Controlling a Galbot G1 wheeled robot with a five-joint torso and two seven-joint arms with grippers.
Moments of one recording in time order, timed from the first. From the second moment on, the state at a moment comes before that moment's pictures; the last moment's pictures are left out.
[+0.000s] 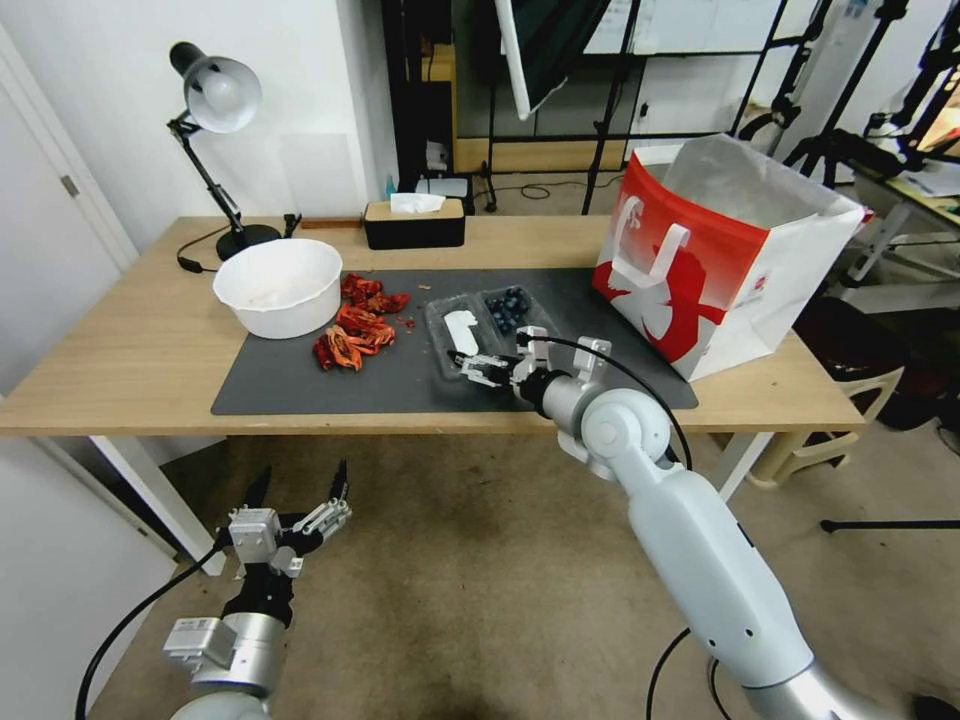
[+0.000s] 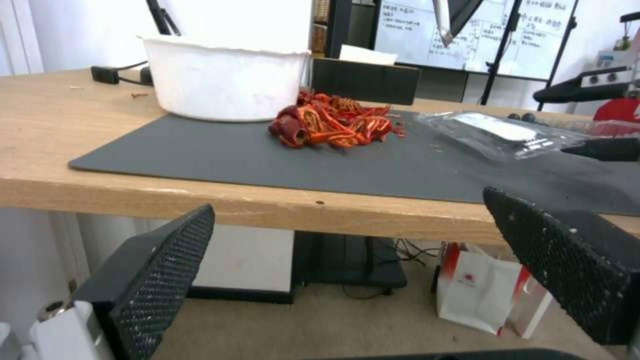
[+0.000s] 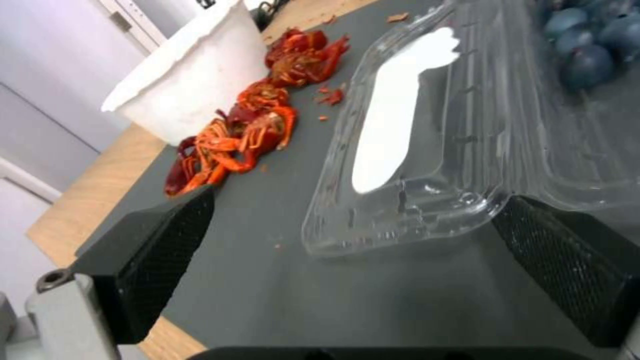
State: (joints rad) left arm 1.79 -1.45 -0.61 -2.13 -0.32 -0.16 0.05; right arm -0.79 1.31 0.11 1.71 0.94 -0.62 0.09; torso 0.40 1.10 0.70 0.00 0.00
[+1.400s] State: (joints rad) left arm 1.80 -1.46 -0.61 -2.13 -0.32 -0.20 0.06; right arm -1.10 1.20 0.19 1.98 0.43 -0.36 -0.04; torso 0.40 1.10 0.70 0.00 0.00
